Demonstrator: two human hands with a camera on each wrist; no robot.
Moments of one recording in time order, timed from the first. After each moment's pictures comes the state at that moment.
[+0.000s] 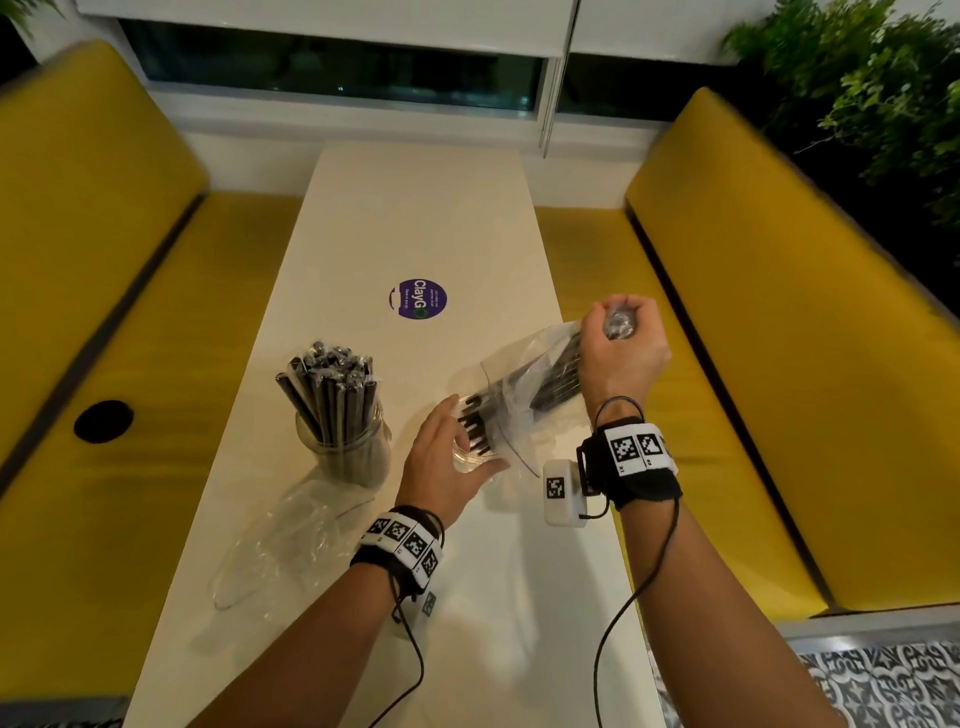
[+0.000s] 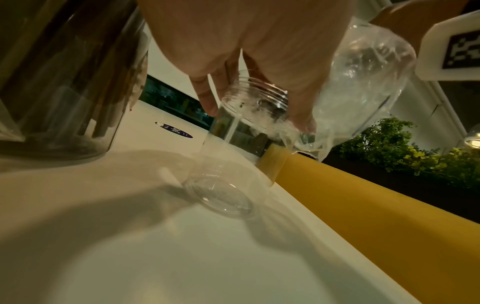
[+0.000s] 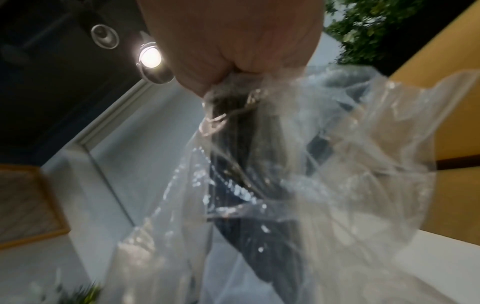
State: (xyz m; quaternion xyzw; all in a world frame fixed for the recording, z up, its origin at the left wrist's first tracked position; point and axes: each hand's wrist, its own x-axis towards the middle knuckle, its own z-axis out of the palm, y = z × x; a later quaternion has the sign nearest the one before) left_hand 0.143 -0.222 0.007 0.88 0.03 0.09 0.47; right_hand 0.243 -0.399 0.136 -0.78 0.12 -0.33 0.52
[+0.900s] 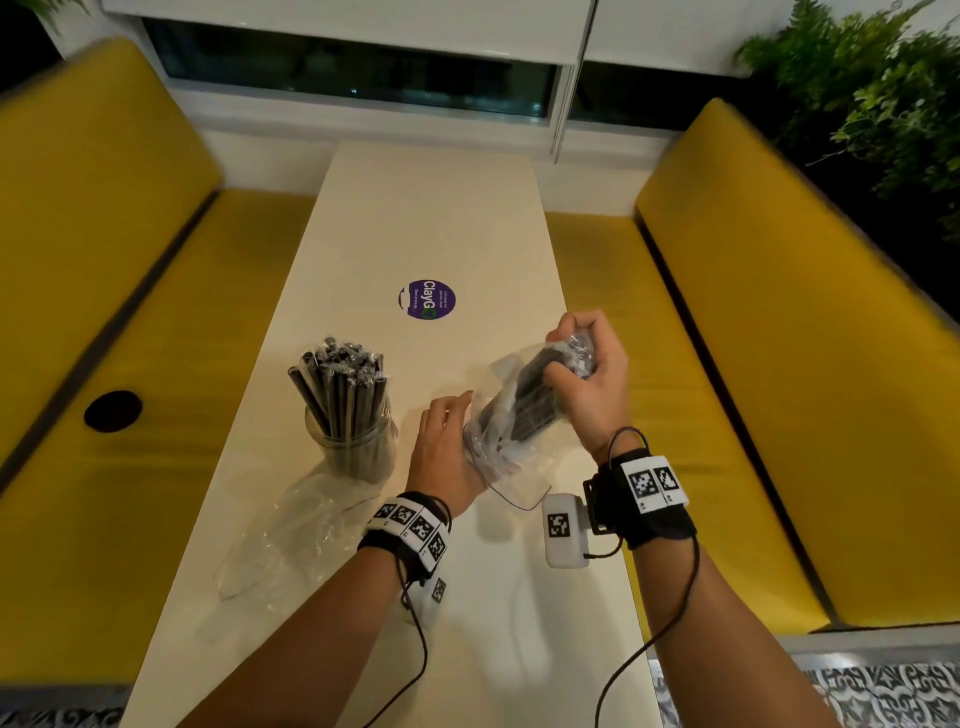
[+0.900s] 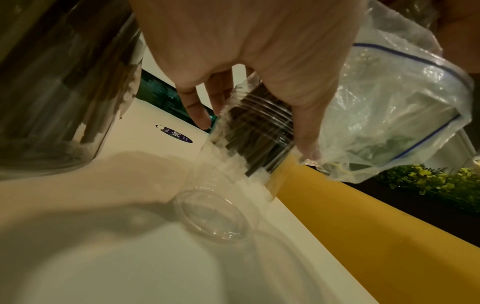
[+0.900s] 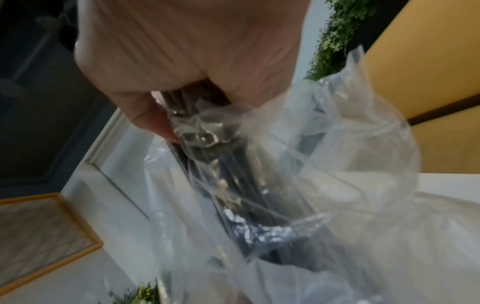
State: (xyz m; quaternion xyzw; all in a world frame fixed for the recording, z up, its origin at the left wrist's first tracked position) left_hand 0.153 -0.221 0.009 0.91 0.03 0.08 0.41; right_hand 0.202 -0.389 0.143 -0.73 -0.13 -0.07 0.66
